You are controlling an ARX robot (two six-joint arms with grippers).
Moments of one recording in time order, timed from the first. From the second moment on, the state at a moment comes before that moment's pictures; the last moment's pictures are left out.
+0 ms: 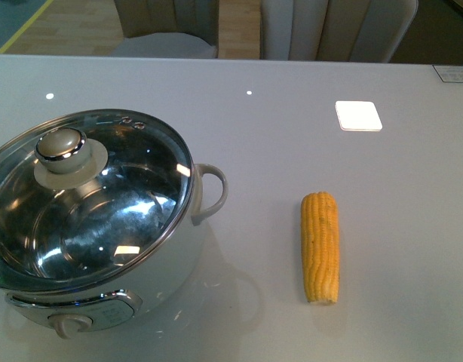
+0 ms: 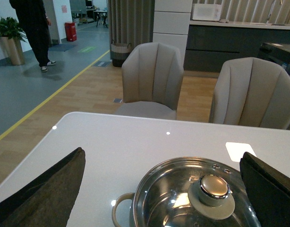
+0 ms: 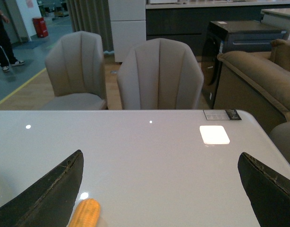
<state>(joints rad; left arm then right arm) 0.00 0.01 0.01 0.00 0.00 -0.01 0.00 0.01 0.02 0.00 0.00 0.00</state>
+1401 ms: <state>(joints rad) -0.28 1.14 0.30 0.54 -0.31 -0.18 0.00 0.00 0.02 0.00 0.00 0.00</state>
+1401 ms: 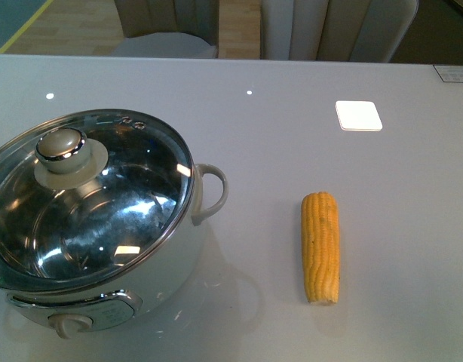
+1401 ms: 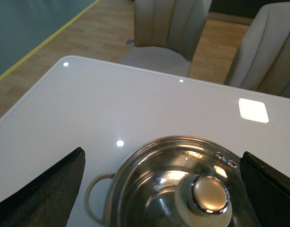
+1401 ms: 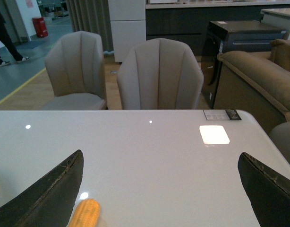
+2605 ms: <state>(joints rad) -0.39 2.00 0.46 1.09 -0.35 -0.17 0.00 0.00 0.02 0.00 0.00 0.00</state>
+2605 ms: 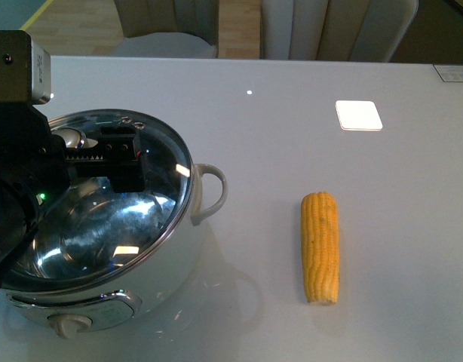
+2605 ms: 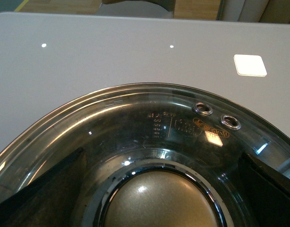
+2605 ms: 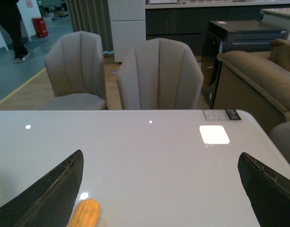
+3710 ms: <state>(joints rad) -0.39 1.85 0.47 0.98 -0.37 -0.15 0.00 0.00 0.02 0.00 0.00 0.00</state>
